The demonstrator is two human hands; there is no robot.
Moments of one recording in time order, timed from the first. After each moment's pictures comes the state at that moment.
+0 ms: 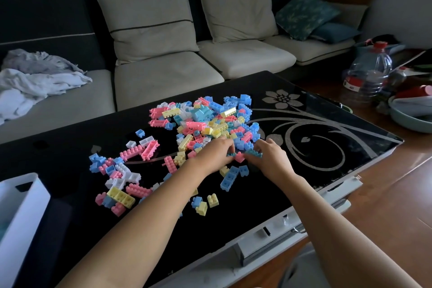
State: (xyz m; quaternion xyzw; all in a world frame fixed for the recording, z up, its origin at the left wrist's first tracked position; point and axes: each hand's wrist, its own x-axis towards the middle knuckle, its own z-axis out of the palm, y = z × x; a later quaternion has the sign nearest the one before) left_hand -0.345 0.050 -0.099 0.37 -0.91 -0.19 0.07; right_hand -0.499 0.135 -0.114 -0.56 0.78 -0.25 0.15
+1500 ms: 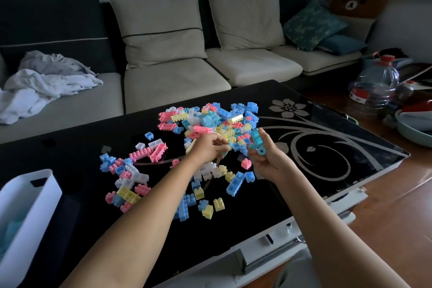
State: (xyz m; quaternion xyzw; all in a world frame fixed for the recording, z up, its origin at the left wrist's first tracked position) left_hand -0.318 0.036 -0.089 0.45 -0.73 -0.45 0.25; right_hand -0.476 0.123 -0.086 -0.09 0.36 -0.63 0.68
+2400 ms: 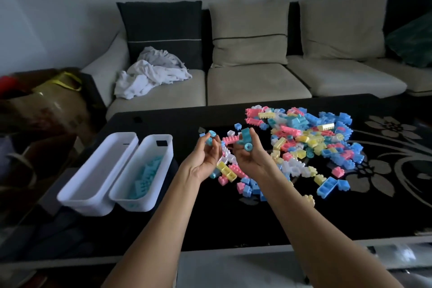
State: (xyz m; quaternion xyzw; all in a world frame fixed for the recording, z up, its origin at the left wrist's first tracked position) left_hand -0.103 0.112 -0.052 0.25 -0.02 -0.78 0.57; right_hand -0.242 0.093 -0.070 -0.05 0.24 -0.53 0.81
